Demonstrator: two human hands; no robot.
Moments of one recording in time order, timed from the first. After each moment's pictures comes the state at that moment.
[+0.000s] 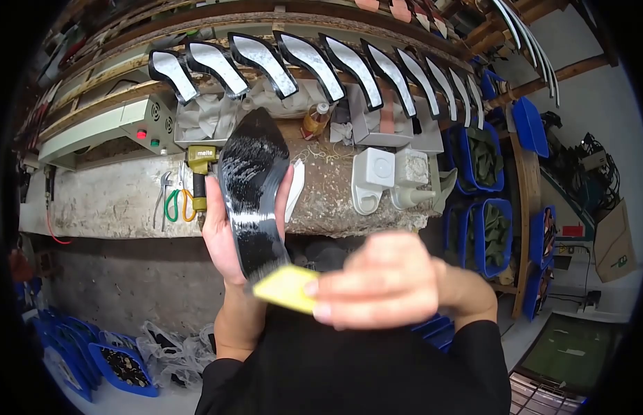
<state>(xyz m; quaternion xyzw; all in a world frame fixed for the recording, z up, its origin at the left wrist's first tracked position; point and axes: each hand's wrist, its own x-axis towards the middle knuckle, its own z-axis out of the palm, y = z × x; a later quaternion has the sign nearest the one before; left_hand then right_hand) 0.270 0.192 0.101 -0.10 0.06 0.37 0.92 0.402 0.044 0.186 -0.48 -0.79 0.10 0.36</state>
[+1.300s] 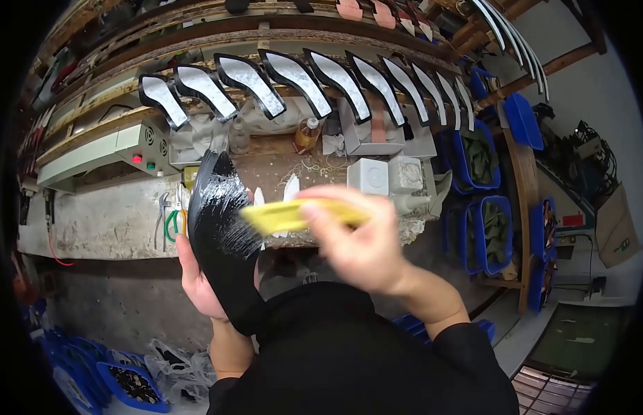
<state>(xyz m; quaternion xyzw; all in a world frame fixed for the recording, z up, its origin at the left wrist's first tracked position) 0.224 0.189 0.089 0.01 0.07 0.36 0.93 0.391 0.087 0.182 -0.69 -0.41 0.23 0.54</state>
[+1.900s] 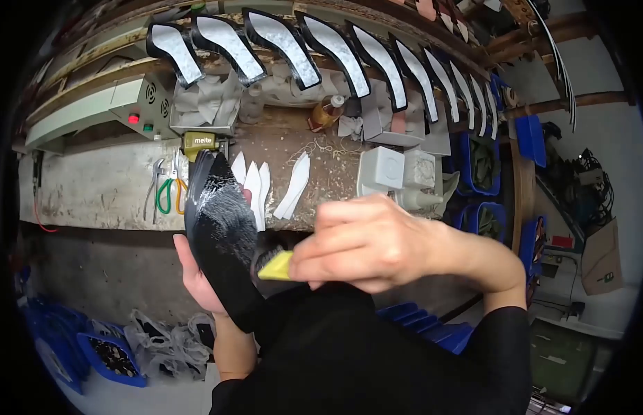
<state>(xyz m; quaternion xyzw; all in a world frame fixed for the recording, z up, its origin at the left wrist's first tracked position) 0.205 0.199 0.044 -0.01 0.15 0.42 0.90 0.439 0.136 0.164 -0.42 -0.81 0.23 0.35</state>
